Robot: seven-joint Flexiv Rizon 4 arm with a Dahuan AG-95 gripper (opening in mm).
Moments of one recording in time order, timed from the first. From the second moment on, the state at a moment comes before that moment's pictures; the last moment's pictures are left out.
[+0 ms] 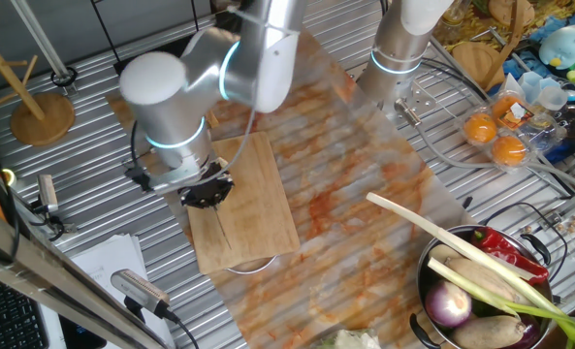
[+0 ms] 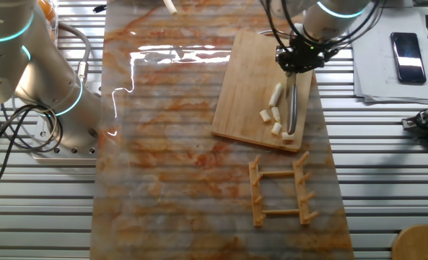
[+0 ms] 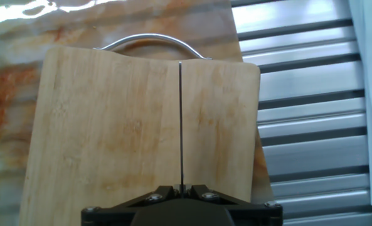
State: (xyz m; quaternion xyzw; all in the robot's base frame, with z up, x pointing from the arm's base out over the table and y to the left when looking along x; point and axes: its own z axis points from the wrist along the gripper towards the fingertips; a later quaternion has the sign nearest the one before) arm 0.561 0.118 0.049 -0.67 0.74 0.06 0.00
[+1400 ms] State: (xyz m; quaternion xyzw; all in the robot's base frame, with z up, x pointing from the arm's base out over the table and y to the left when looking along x) arm 0.549 0.138 0.053 -0.65 0.75 0.11 0.01
